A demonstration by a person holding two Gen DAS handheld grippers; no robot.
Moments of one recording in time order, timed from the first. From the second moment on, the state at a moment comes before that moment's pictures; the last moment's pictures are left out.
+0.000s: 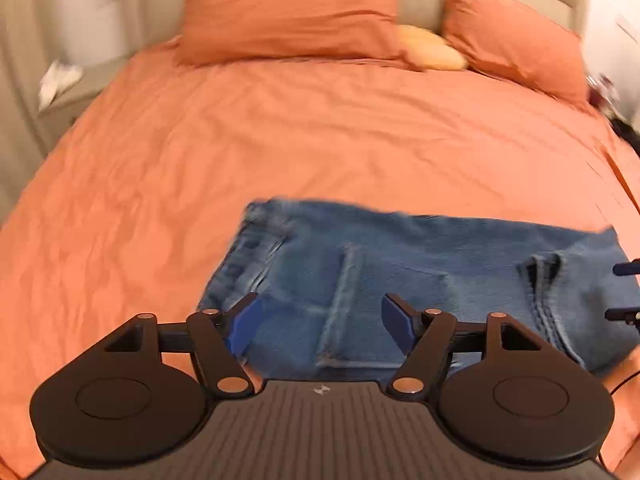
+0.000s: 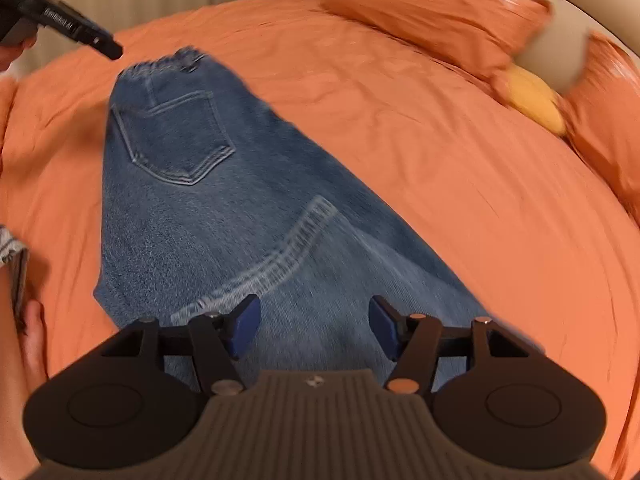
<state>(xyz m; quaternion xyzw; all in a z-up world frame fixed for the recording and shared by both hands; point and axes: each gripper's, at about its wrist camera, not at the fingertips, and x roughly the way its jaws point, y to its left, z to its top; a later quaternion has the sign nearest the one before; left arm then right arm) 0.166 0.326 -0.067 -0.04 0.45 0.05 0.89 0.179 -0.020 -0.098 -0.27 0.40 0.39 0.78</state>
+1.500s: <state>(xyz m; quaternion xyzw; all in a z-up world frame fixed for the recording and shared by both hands) 0.176 0.225 0.034 -0.13 0.27 0.02 0.95 0.203 -0.123 -0.096 -0.18 0.46 0.41 0.76</state>
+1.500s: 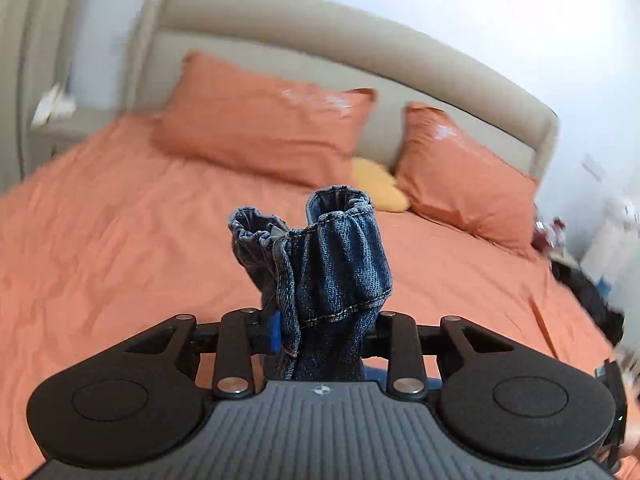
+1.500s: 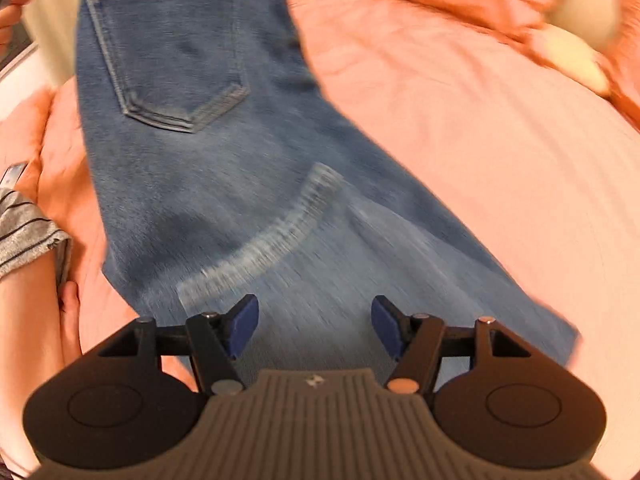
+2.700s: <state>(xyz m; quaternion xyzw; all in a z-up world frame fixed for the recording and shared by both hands) 0.213 -0.141 -0.122 0.18 0.47 -0.25 0.83 0.162 -0.298 -0.109 -0.04 0.50 0.25 0.83</state>
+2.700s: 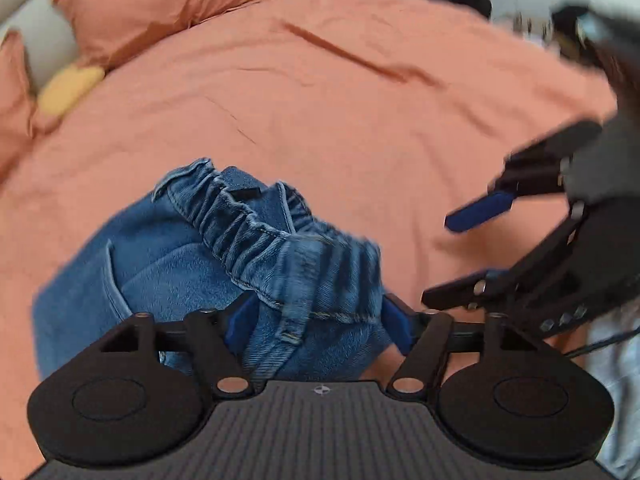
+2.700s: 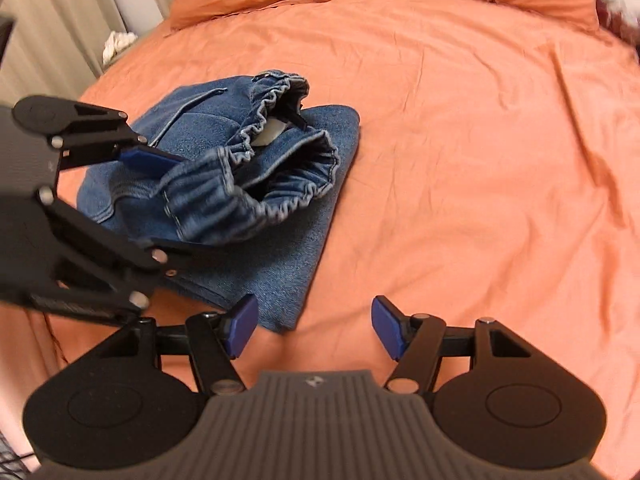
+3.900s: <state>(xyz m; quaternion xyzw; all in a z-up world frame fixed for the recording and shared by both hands) 0.182 0.050 -0.146 0.22 0.58 -0.11 0.77 0.215 -0.214 -0.050 0.00 0.51 0.24 0.82</state>
